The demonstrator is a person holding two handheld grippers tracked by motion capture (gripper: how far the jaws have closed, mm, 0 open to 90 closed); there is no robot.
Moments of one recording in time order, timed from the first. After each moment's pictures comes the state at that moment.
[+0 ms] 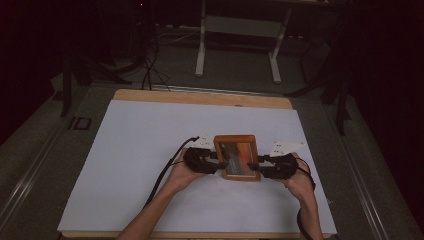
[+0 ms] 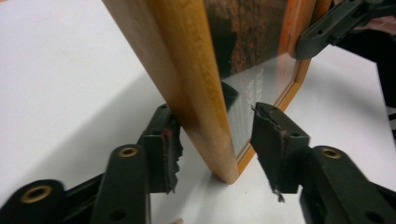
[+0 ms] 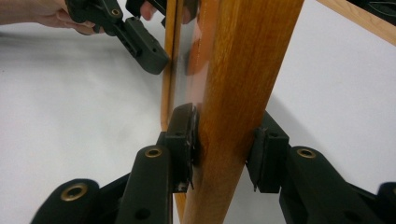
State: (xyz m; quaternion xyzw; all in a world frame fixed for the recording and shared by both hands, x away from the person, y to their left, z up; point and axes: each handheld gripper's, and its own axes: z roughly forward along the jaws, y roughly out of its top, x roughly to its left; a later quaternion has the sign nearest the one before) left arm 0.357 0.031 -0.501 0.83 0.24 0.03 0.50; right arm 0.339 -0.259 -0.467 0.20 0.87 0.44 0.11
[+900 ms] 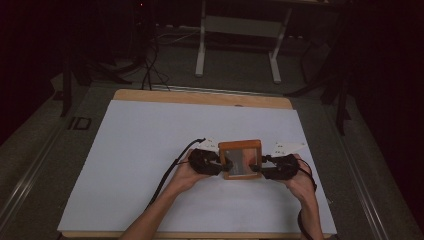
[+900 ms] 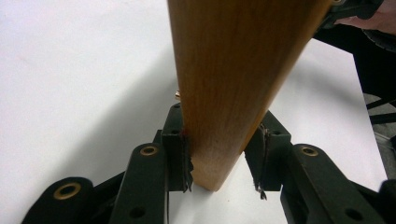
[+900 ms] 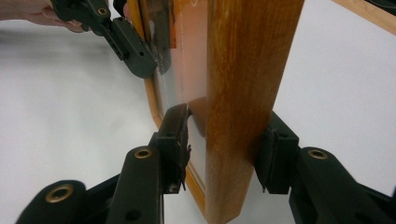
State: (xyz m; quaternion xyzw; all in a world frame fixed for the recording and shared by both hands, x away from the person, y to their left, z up) left arm 0.355 0.019 -0.502 0.85 0.21 0.02 0.49; right arm 0.341 -0.264 -0.474 0.21 0.87 0.43 0.11
